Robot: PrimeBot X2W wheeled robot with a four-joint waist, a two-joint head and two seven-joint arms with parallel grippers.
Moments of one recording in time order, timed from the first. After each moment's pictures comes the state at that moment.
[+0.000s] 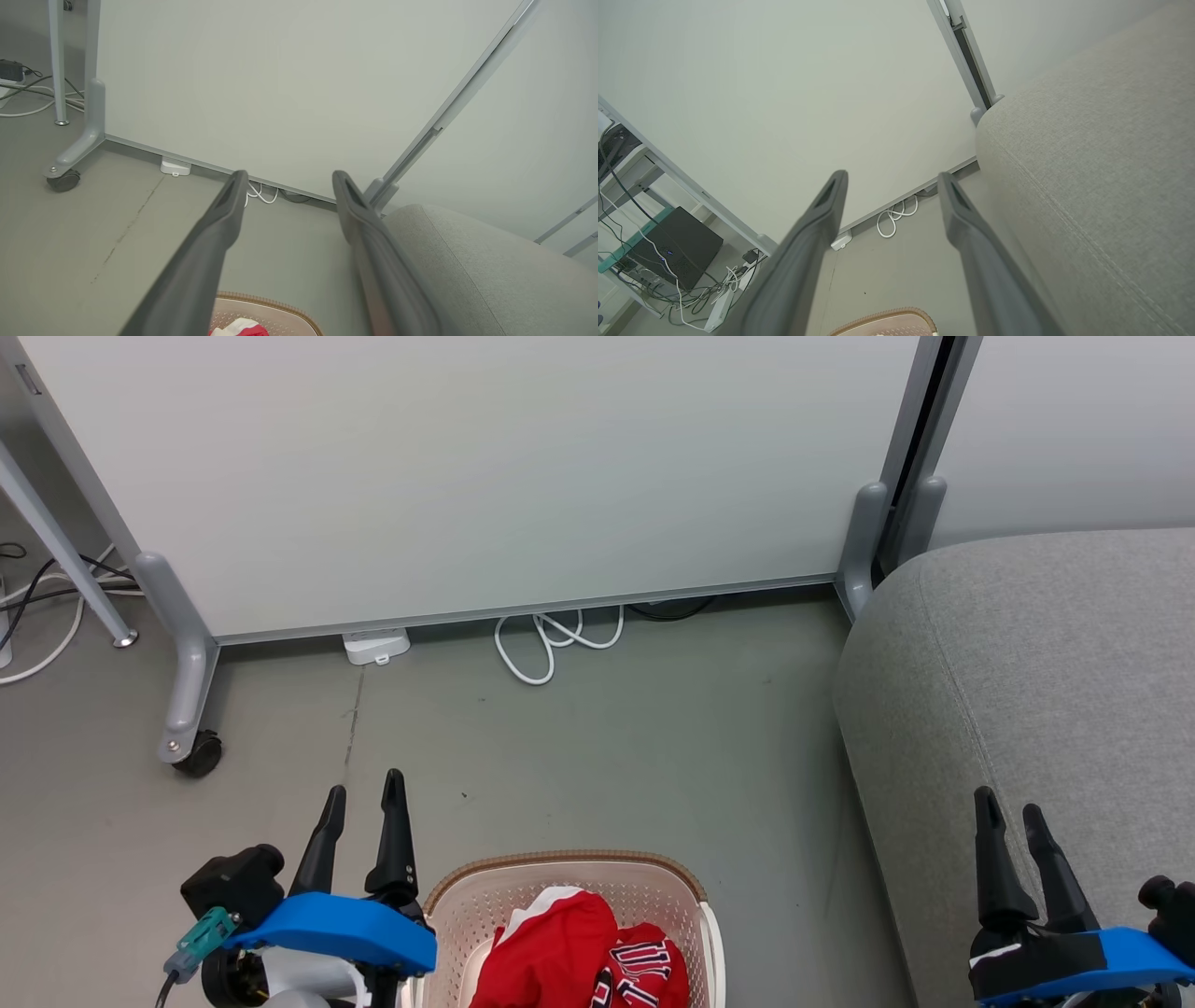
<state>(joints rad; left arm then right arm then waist) -0.09 0.06 -0.14 0.30 -0.57 -0.05 -0.14 0.00 -0.04 -0.10 0.17 0.59 0.13 -0.13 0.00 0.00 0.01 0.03</state>
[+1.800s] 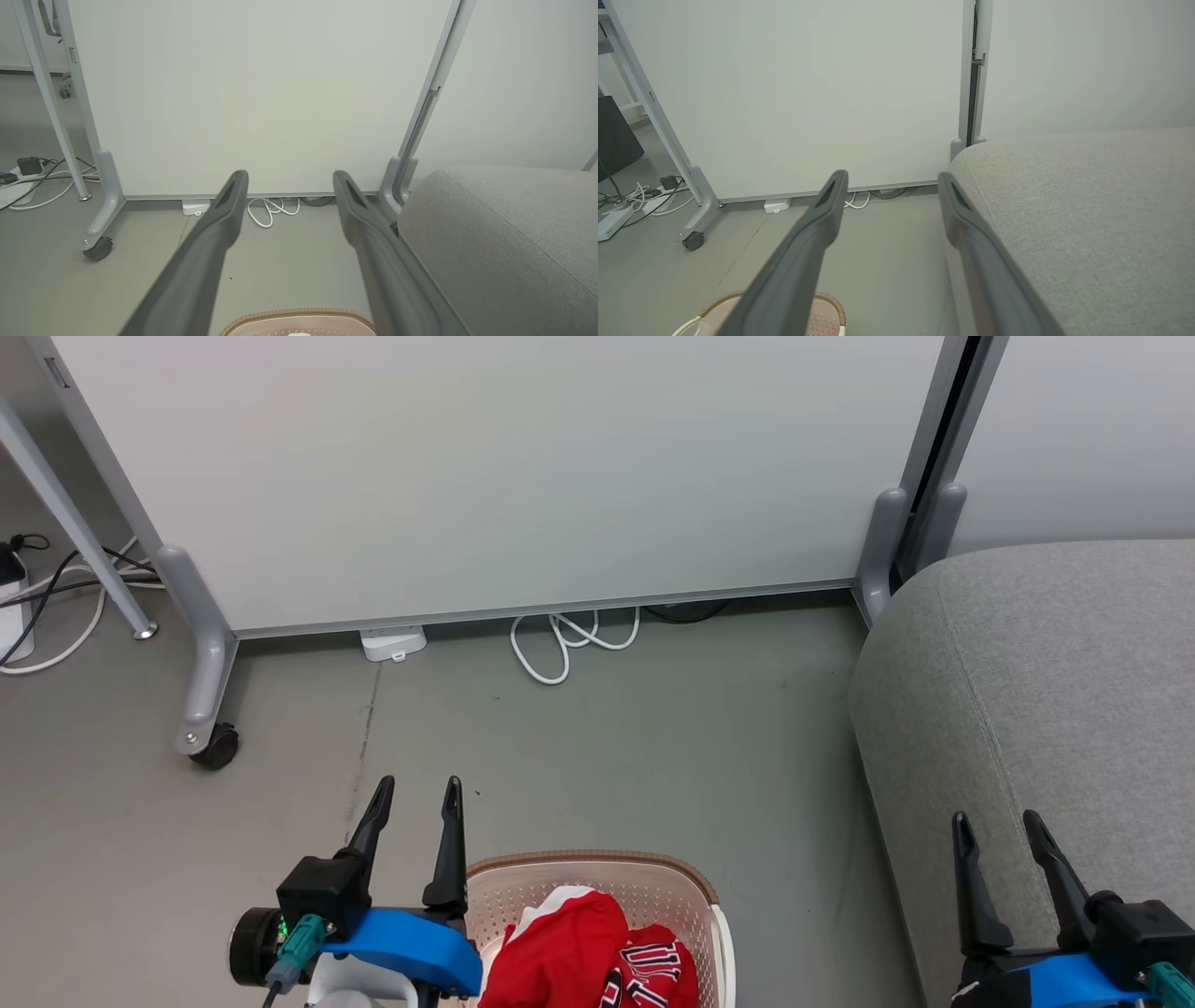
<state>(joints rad) -0.13 0.05 -0.22 0.38 -0.27 -0.05 -0.25 0.03 -0.05 -0.10 0.20 0.13 0.13 -0.25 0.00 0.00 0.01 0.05</state>
